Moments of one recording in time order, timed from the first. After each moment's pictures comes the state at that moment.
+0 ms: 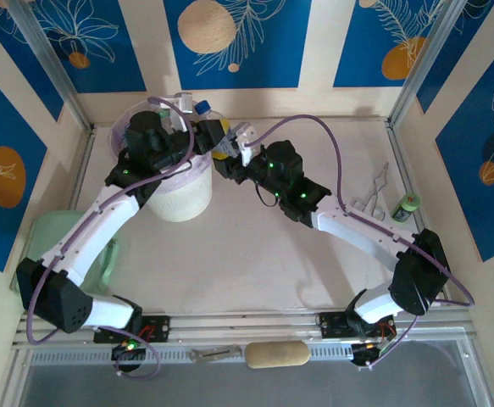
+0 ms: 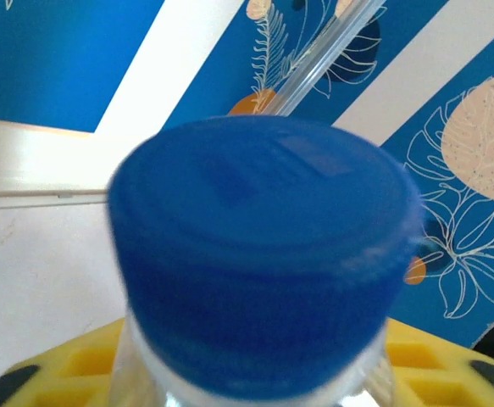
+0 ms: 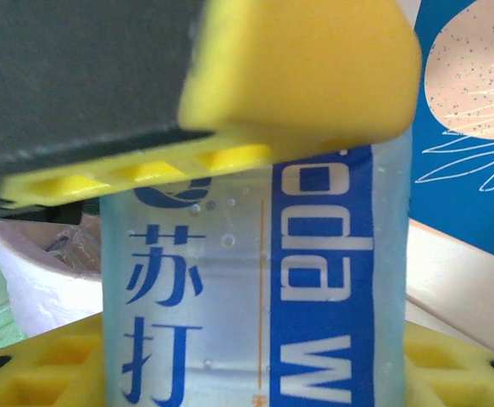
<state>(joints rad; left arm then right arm) -0.45 1.36 1.31 -0.02 0.44 -0.61 0.78 1.46 1.18 0.20 -0.03 -0.05</state>
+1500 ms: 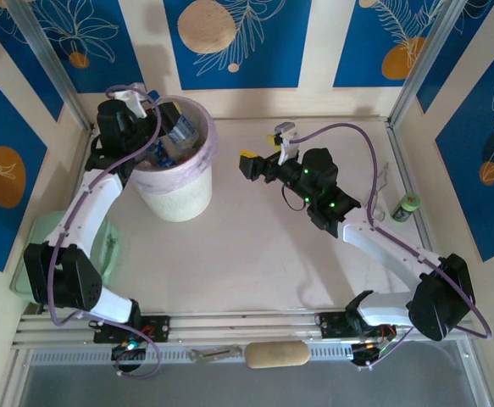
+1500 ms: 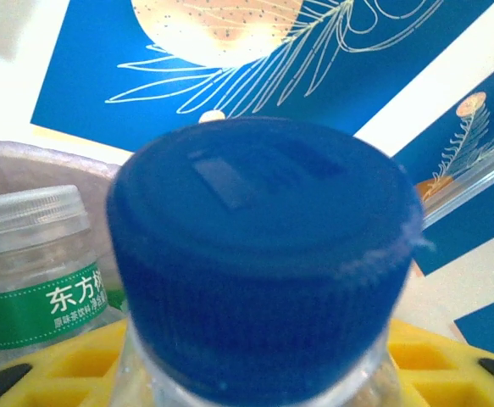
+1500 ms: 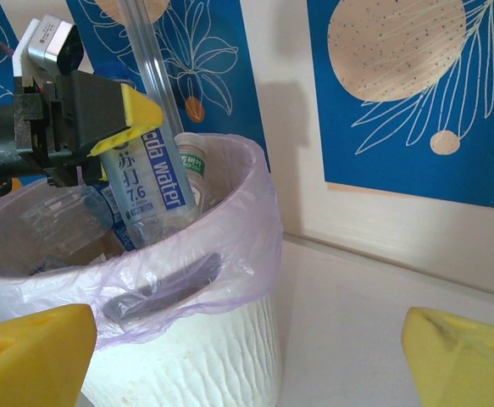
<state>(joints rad) -0.13 1.48 1.34 -0.05 0.38 -0.58 0.63 1.26 0.98 0.27 -0.08 0.19</state>
